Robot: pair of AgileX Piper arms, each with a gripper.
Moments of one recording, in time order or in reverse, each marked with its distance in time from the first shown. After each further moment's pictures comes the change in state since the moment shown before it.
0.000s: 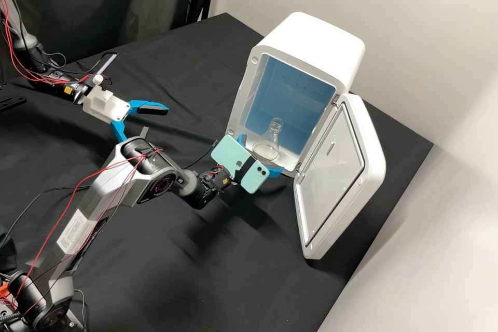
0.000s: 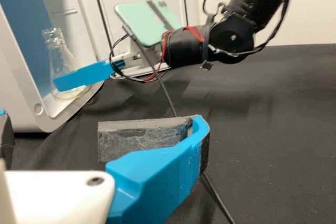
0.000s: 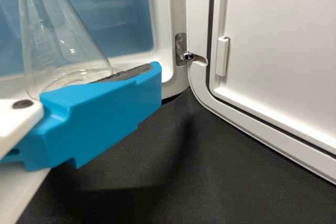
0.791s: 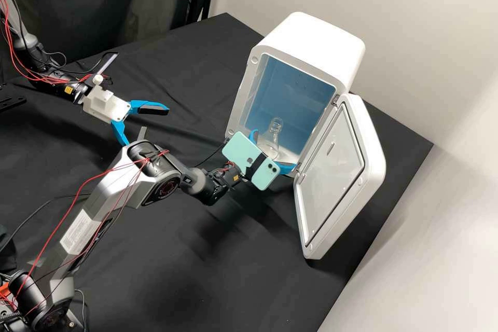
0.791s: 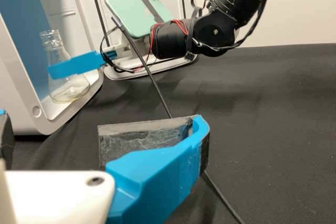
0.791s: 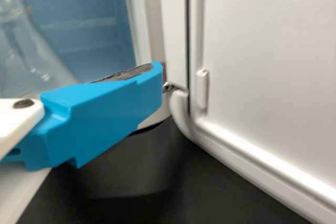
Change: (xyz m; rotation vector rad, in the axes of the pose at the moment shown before) left arm 0.001 0.000 0.000 0.002 0.000 -0.004; right arm 0.021 0.024 -0.004 0.000 0.015 0.057
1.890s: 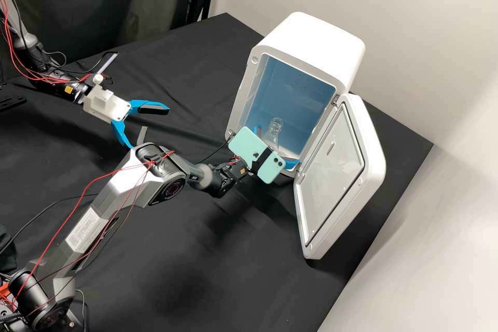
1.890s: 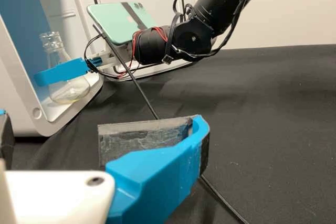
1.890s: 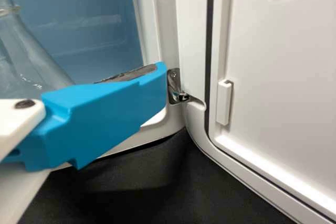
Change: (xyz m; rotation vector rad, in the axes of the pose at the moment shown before) left arm 0.000 0.002 0.000 0.002 -0.001 0.004; right arm 0.030 -0.008 -0.003 0.010 -0.006 -0.044
